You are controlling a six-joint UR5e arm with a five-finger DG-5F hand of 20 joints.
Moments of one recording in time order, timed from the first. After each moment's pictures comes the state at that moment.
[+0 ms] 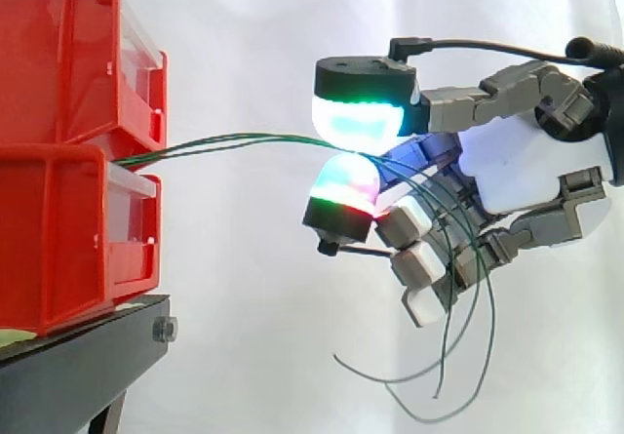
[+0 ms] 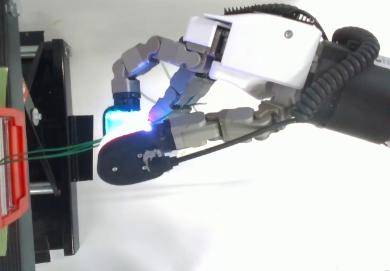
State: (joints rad) arm 0.19 -2.29 -0.95 -3.27 -1.10 -0.08
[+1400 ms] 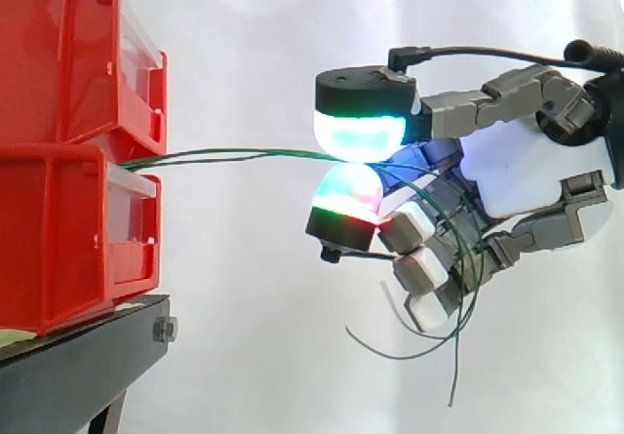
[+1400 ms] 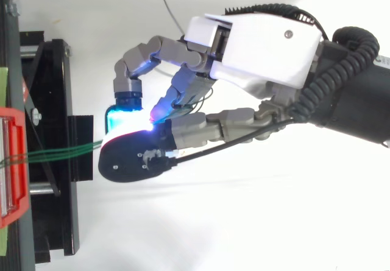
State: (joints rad) arm 0.19 -2.29 -0.96 -3.28 -1.10 -0.08
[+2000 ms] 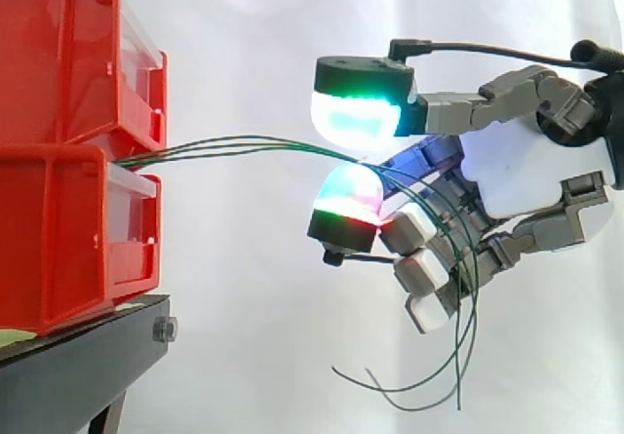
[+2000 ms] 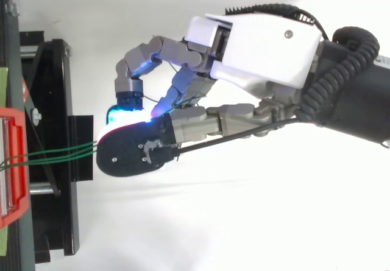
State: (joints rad) arm 0.19 -2.29 -0.96 -3.28 -1.10 -0.08
